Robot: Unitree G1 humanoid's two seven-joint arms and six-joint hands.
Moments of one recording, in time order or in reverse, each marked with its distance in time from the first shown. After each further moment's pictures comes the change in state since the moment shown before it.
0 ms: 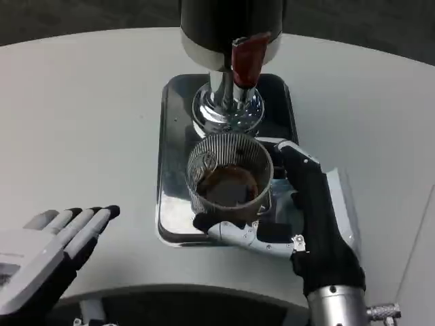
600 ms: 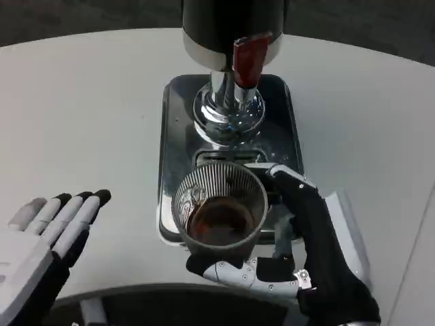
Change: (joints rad) left arm 0.092 -0.098 0.009 -0.026 0.042 -0.072 0.196; right arm 0.198 -0.040 0.069 -0.227 -0.085 0.035 0.120
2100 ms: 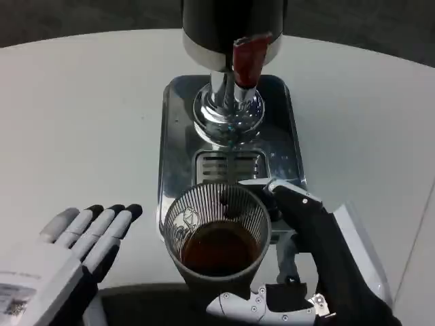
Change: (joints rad) left arm 0.010 -0.011 -0.059 -0.010 0.040 -0.052 0.002; right arm 0.141 -0.075 0.026 -0.217 0.026 0.040 0.131
